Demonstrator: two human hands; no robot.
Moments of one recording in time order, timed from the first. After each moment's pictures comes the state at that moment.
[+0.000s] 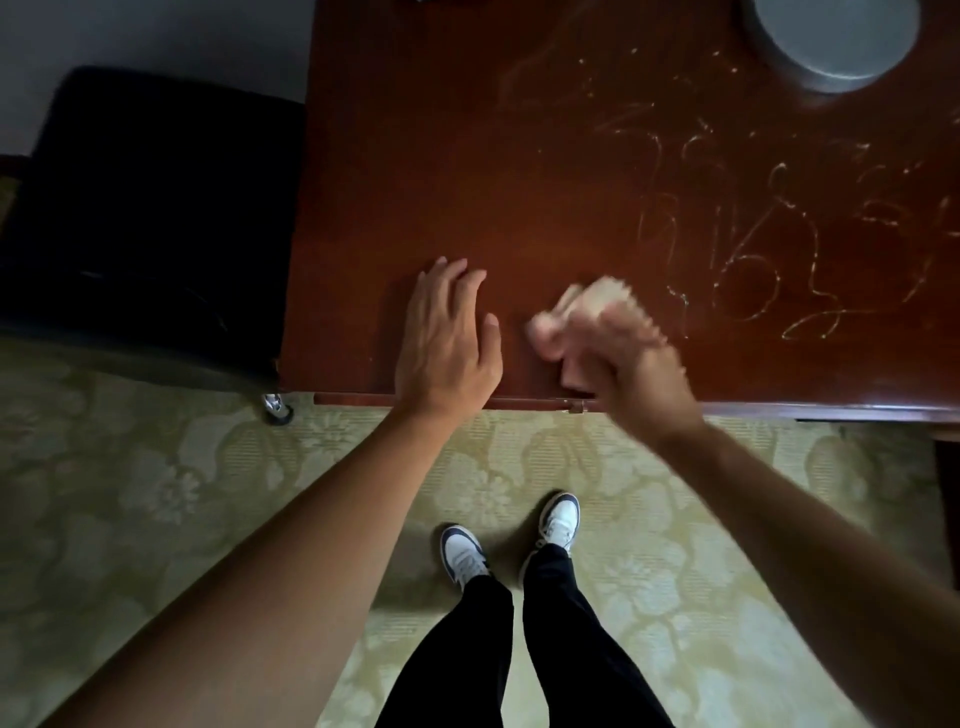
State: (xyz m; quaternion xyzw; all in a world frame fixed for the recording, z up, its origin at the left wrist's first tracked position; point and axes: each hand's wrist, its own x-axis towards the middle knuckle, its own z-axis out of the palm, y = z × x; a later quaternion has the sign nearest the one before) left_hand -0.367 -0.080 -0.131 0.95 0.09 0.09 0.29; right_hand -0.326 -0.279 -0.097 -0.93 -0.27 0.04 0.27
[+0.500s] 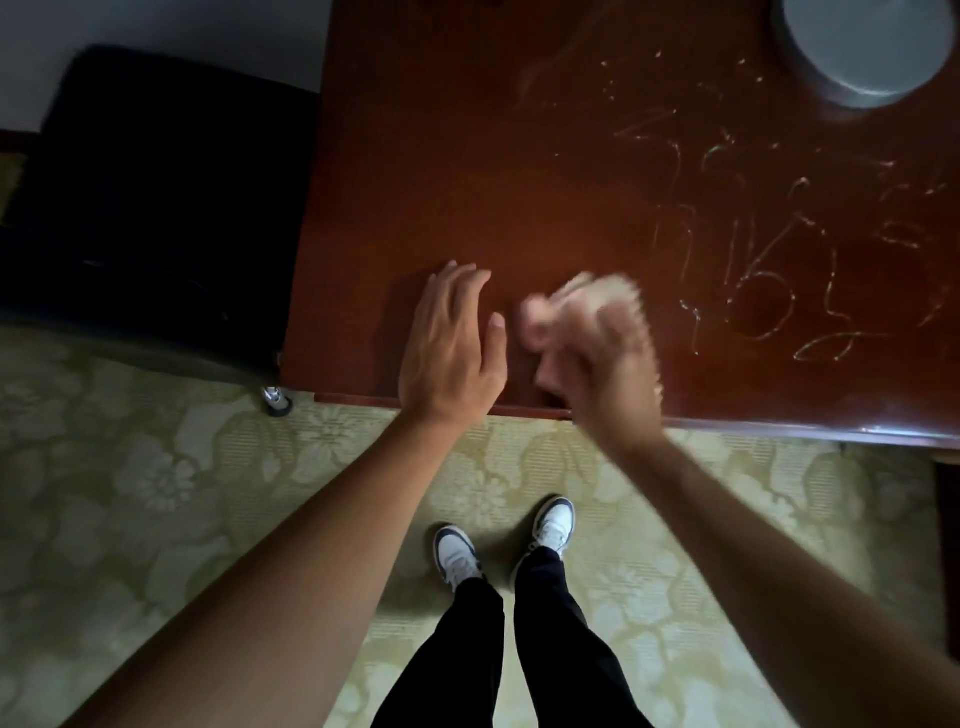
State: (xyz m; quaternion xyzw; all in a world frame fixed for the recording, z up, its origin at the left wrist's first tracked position) left_hand -0.369 -0.079 -0.131 0.93 0.11 0.10 0.34; right_hand -0.338 -0.242 -0.101 -0.92 -0.21 0.02 0.32
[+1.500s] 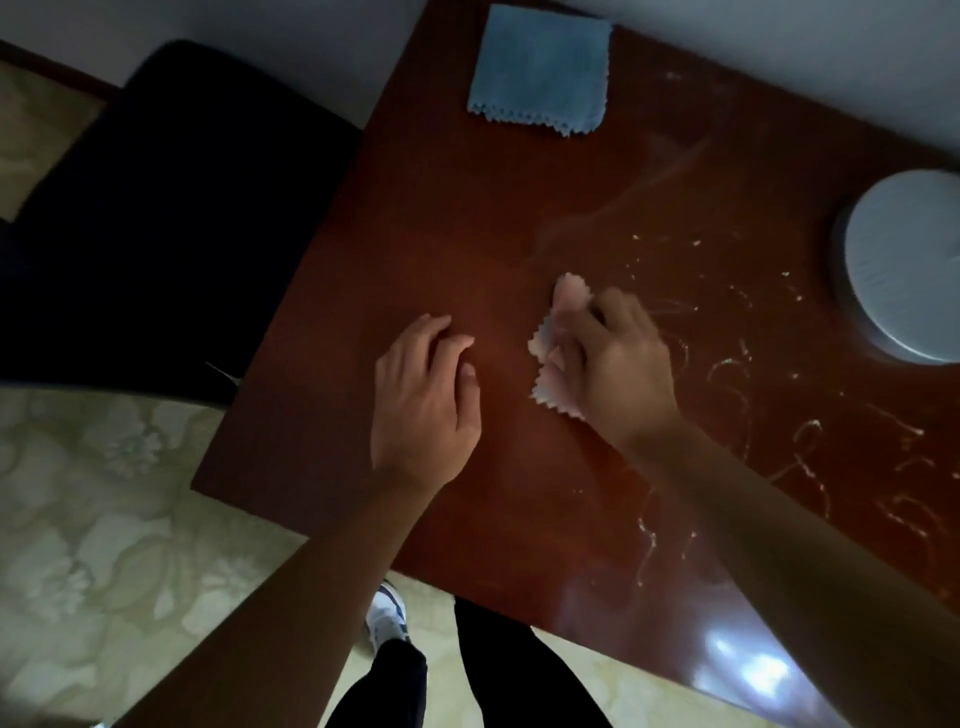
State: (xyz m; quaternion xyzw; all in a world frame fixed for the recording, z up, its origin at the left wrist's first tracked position) left_hand -0.273 -0.080 -0.130 0.92 0.27 0.14 0.24; right_hand -0.127 -0.214 -0.109 -0.88 -0.43 -0.07 0.16
